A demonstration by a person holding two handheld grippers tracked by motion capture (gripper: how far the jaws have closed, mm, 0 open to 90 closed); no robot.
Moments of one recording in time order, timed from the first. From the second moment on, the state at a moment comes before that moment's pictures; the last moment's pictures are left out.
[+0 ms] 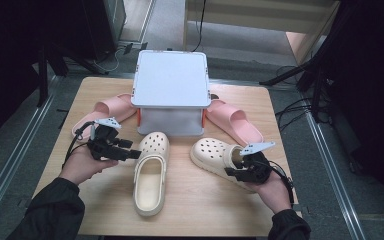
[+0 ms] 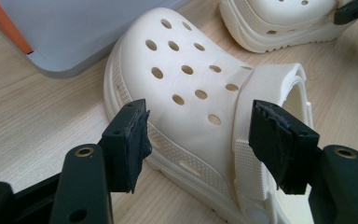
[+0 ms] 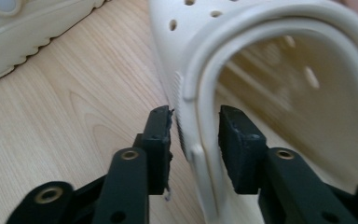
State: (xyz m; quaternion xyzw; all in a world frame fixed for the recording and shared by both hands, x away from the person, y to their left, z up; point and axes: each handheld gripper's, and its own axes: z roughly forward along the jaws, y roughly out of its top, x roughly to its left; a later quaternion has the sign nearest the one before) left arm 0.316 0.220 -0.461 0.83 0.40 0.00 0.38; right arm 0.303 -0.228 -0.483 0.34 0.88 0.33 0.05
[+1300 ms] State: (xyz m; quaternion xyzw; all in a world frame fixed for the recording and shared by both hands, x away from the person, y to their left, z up) left arm 0.278 0.233 -0.468 0.83 0.41 0.02 0.38; right arm 0.301 -0.122 -0.474 0.36 0.88 0.31 0.04
